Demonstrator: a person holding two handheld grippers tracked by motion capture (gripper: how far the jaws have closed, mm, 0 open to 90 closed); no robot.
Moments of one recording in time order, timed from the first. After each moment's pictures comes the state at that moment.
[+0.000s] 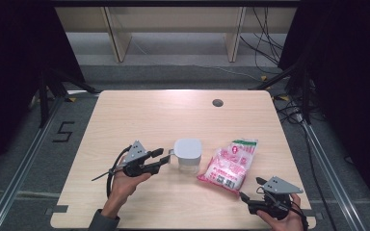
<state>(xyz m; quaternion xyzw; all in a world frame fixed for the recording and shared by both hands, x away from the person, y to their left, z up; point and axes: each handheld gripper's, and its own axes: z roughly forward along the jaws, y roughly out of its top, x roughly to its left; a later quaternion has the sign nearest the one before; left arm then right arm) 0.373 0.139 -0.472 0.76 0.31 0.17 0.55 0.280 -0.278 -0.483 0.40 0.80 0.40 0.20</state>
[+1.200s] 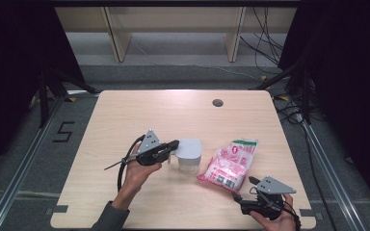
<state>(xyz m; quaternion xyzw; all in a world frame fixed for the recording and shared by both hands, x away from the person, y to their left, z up) 0.395 0.104 -0.449 0.76 0.28 0.20 0.56 0.279 -0.258 -0.482 0.40 0.79 0.42 0.20</state>
